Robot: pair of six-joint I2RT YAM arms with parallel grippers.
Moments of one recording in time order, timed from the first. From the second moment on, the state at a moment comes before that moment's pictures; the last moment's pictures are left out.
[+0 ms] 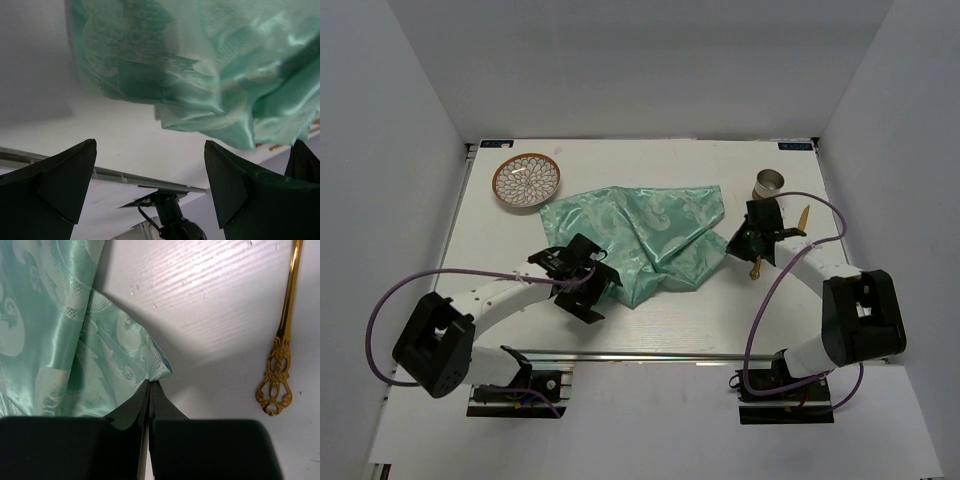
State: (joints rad) left arm -0.63 1.28 0.74 -0.62 0.07 -1.62; right arm 0.25 1.47 0.82 -0.28 0.03 0.75
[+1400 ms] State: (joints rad) left arm -0.81 1.30 0.70 -0.63 -0.32 -1.98; right arm 0.25 1.21 0.61 -0.21 -0.10 0.73
